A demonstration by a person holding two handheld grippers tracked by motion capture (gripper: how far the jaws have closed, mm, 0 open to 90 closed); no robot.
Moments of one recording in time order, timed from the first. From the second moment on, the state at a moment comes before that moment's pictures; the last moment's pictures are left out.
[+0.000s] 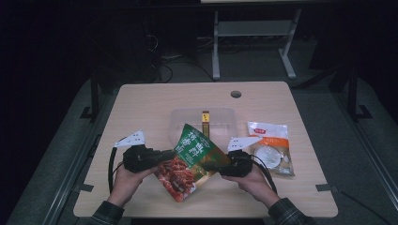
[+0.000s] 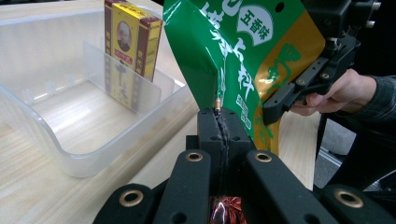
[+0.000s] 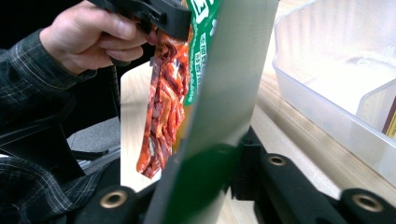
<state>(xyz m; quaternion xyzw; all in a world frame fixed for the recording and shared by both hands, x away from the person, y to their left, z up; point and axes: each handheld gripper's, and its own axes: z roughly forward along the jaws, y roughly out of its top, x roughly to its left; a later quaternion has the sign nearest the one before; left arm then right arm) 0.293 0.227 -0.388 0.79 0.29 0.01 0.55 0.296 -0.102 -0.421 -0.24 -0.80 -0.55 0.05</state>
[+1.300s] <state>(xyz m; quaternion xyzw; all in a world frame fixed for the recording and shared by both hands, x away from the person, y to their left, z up) 0.280 0.266 -0.411 0.81 0.32 0.05 0.49 0.308 -0.114 -0.386 -0.19 -0.81 -0.55 0.04</state>
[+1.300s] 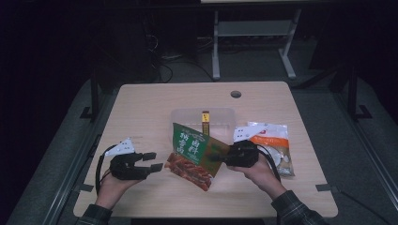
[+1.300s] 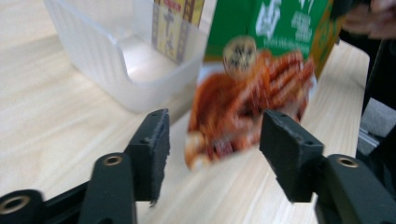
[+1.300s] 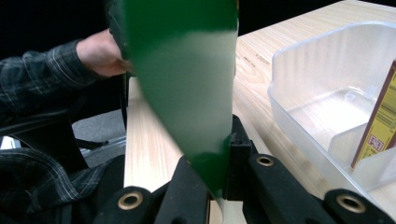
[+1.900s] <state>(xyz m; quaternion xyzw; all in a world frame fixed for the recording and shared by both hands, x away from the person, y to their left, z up) 0.280 0.275 -0.438 0.83 0.33 0.08 0.44 0.313 -0.115 -0.360 -0.19 -0.81 -0.56 0.02</state>
